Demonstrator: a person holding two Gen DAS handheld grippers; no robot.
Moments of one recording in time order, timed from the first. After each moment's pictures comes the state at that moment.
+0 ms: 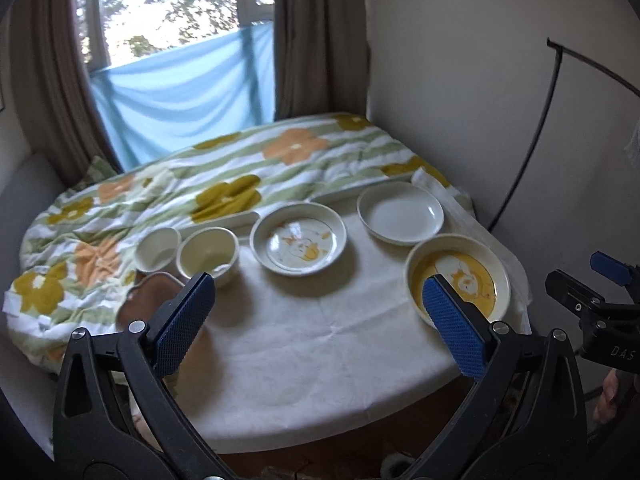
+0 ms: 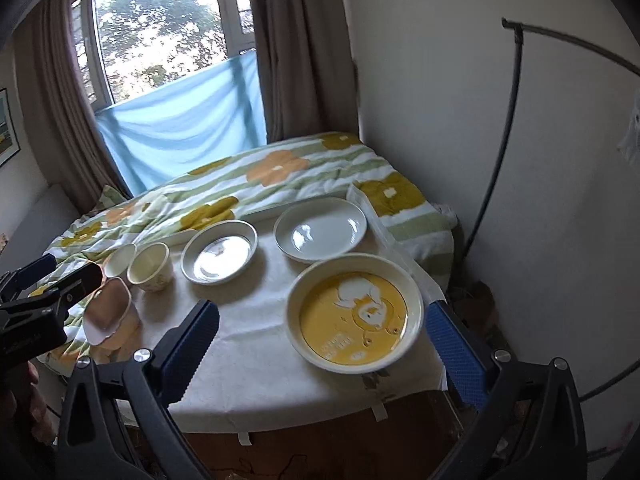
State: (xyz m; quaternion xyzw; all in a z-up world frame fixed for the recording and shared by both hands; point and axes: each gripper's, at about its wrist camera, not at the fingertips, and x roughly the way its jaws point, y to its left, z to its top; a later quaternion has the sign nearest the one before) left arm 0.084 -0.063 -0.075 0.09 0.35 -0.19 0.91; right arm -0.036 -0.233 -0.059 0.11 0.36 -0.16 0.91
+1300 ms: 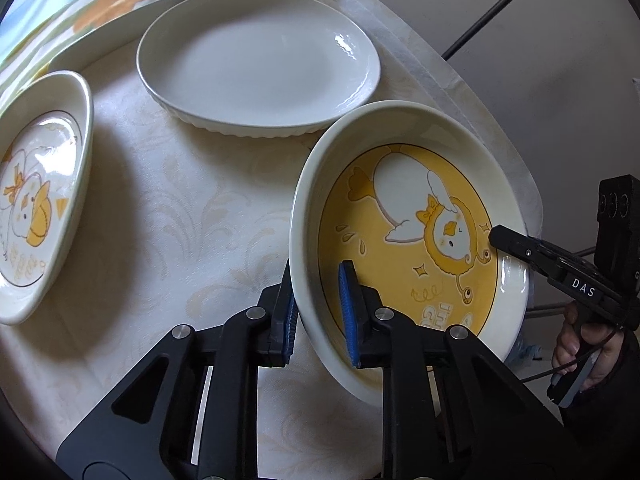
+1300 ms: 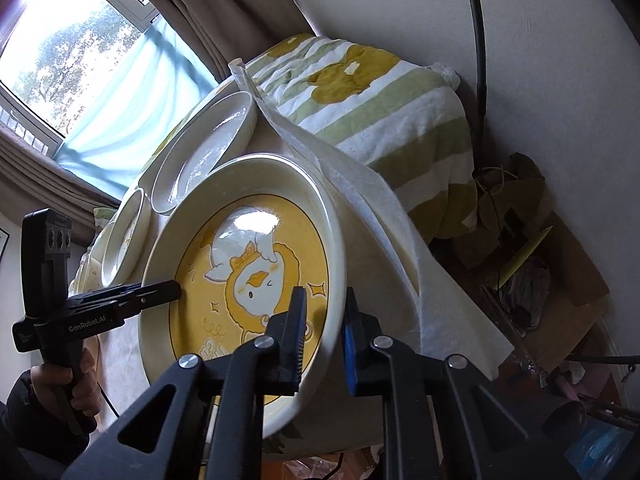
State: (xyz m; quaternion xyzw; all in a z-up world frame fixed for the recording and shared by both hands) left arm 0.211 -0.239 -0.303 0.10 0.58 -0.39 0.71; right arm 0.025 -0.400 -0.245 0.31 0.45 -0.11 0.83
